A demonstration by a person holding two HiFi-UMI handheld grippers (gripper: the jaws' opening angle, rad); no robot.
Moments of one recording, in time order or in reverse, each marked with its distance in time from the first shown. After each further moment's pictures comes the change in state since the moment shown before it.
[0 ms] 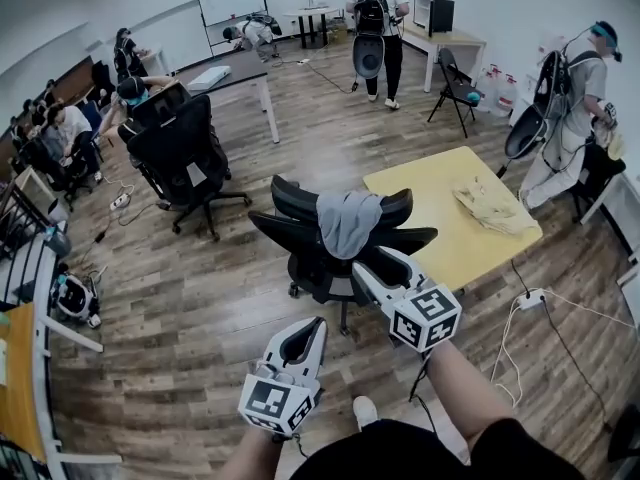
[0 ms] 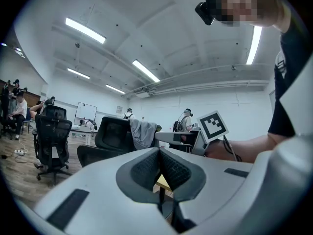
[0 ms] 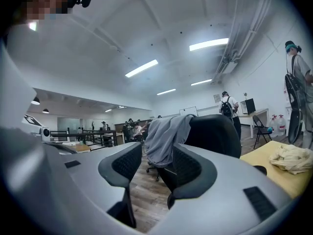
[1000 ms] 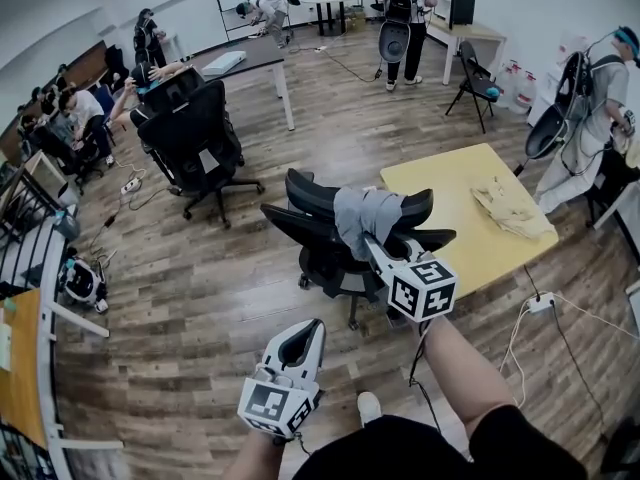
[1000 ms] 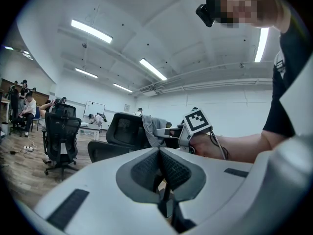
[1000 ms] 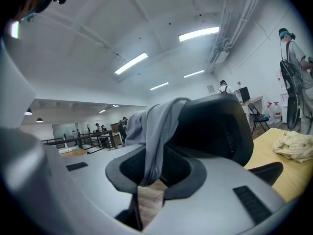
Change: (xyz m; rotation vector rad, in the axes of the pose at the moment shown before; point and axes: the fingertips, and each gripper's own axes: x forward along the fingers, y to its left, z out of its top) left arm -0.003 0.028 -0.014 -0.032 0.027 0.086; right arm 0.066 -0.038 -0.010 0.105 0.058 -0.042
